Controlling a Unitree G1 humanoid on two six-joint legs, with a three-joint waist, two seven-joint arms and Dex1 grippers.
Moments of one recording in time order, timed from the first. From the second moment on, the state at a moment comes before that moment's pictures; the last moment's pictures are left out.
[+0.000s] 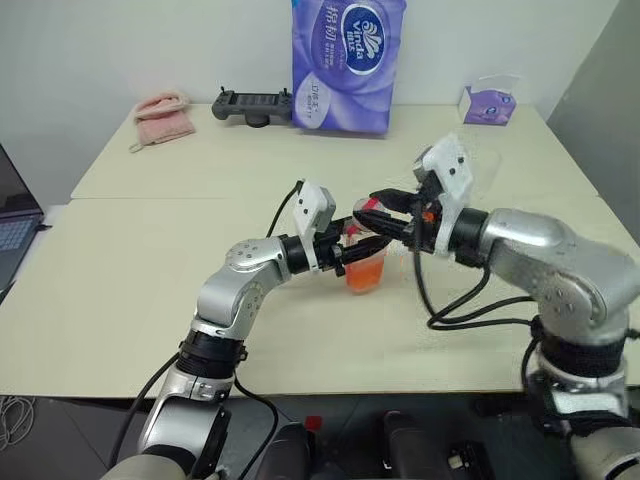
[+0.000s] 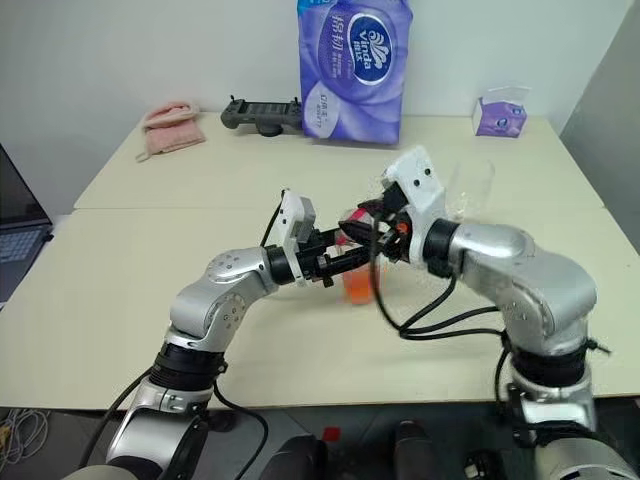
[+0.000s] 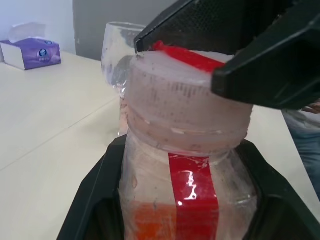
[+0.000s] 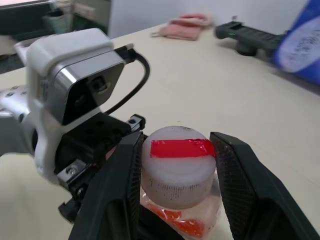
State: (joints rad) left arm -0.60 0.29 -0.13 -0.03 -0.44 0.47 -0.84; right arm -0.75 -0.50 0.04 -0.43 0.58 1.06 0.59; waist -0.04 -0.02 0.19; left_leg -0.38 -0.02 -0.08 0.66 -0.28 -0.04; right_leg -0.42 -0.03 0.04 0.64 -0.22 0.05
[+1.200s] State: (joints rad) left arm -0.58 0.27 -0.11 -0.11 -0.44 0.45 -0.82; right arm -1.08 -0.59 0.17 0.30 0.41 0.47 1.49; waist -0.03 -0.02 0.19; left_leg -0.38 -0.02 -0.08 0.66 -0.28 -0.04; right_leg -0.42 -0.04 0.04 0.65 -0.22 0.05
